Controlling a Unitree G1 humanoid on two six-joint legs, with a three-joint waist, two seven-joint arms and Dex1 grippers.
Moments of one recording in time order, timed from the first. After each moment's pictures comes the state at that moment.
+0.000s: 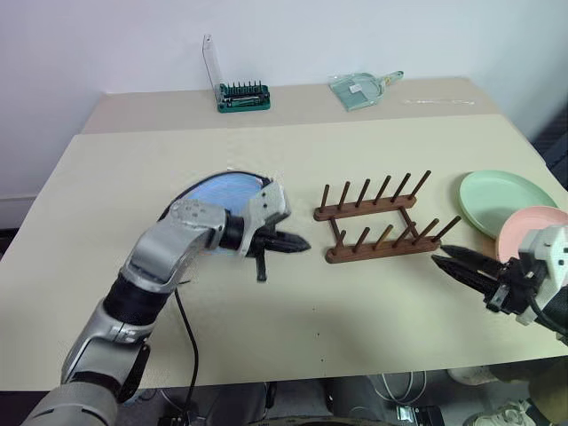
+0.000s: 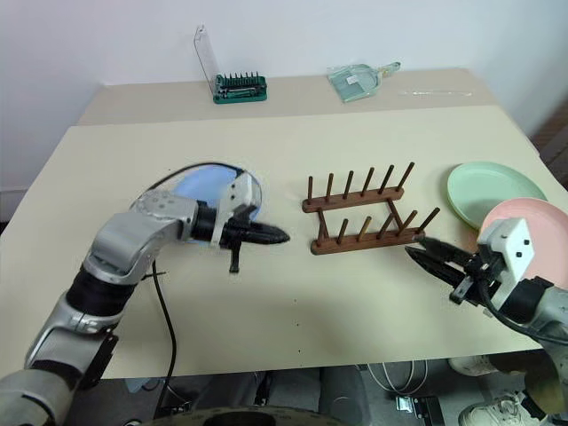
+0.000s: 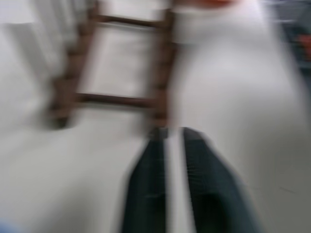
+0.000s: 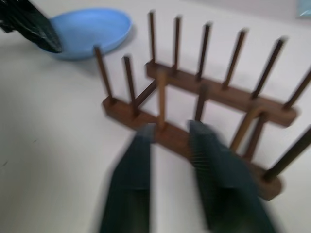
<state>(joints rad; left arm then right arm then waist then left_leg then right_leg) -0.58 0.50 -0.30 -0.27 -0.35 0.84 -1.12 0.35 -0.79 -0.57 -0.50 0.68 0.50 0.92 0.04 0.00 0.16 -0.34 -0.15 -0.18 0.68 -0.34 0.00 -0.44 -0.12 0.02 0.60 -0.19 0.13</state>
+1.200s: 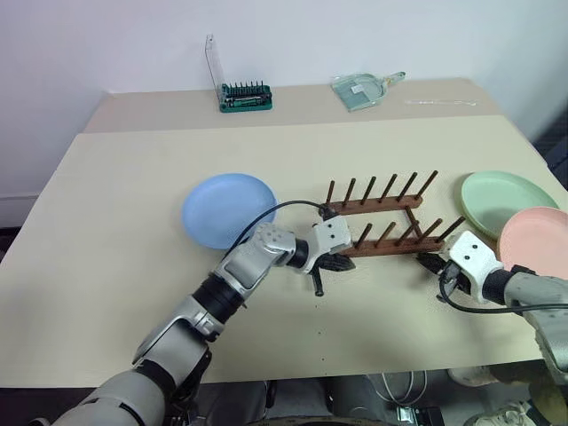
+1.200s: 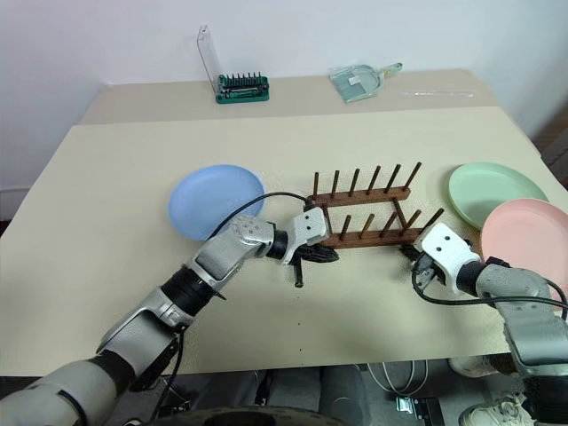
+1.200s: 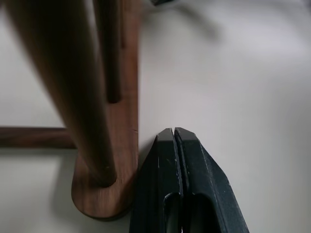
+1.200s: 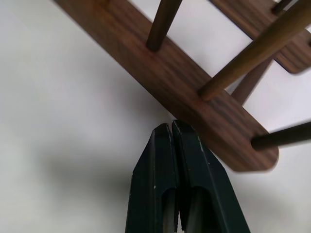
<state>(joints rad) -0.71 0.12 -0.53 0.30 -0.07 0.46 -0.87 0.05 -0.84 -0.16 -0.09 0.12 0.22 0.79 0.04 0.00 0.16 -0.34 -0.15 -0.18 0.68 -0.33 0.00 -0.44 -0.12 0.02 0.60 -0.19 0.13</state>
